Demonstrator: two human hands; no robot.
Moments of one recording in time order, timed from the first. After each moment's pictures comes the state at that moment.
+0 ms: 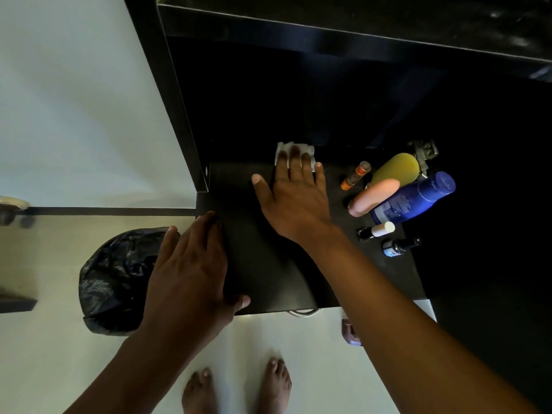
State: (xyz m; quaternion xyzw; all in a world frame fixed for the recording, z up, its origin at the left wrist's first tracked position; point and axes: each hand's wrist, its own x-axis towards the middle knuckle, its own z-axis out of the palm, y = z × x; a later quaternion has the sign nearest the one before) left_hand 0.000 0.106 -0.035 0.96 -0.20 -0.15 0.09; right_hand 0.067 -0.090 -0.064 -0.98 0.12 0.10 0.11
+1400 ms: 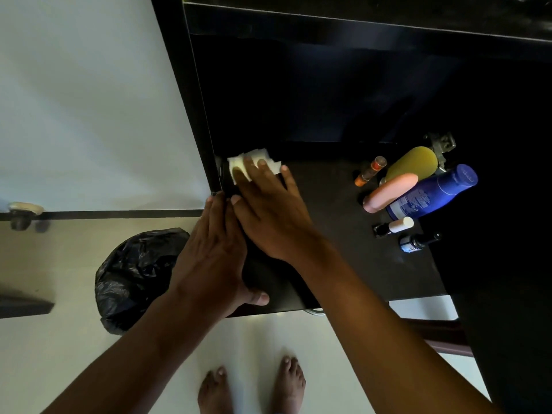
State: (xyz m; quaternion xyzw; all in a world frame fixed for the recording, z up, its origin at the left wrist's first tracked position) left_hand 0.026 0.097 -0.033 0.94 -0.23 -0.22 0.12; right_hand 0.056 -0.045 -0.072 -0.99 -0.04 0.03 0.16
